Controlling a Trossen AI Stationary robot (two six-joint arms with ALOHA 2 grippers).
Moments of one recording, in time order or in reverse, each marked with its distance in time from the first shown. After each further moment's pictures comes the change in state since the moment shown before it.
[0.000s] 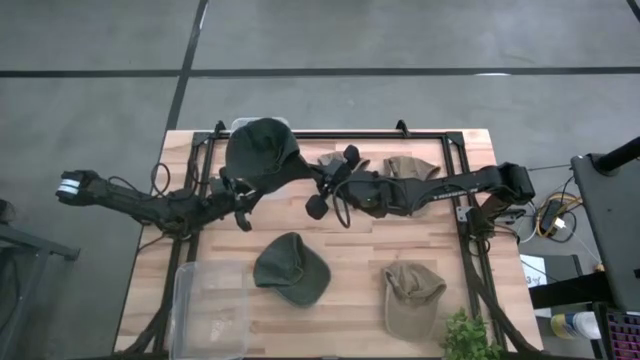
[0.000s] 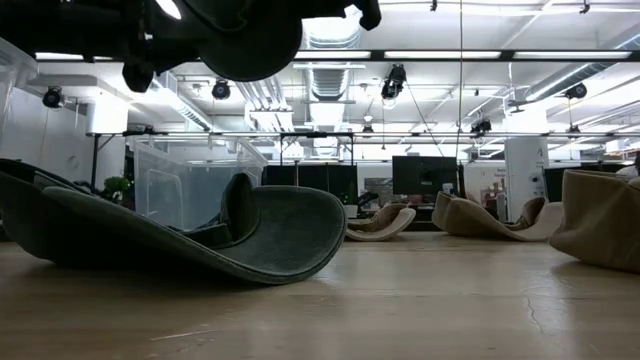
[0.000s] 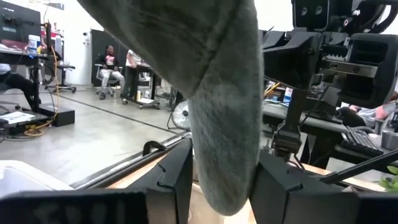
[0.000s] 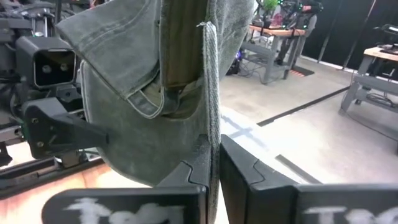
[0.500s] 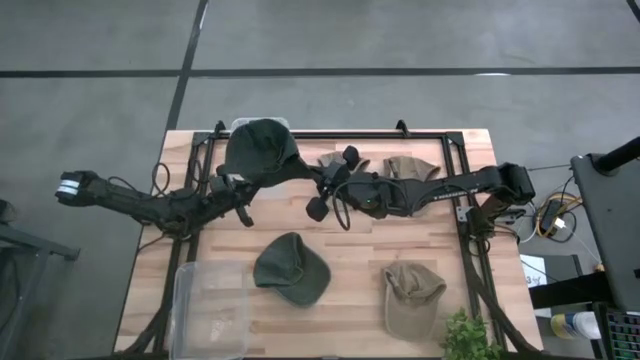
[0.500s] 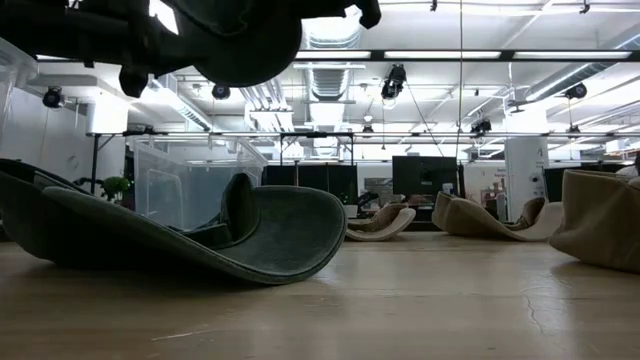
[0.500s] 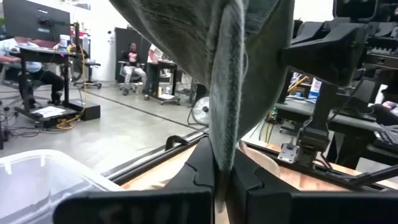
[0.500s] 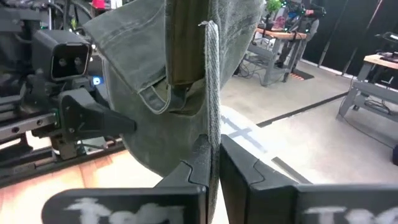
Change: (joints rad) left arm 0.002 -0.003 -0.001 -0.029 -0.070 0.014; right arm 0.001 0.004 0.000 -0.010 -0.004 -0.040
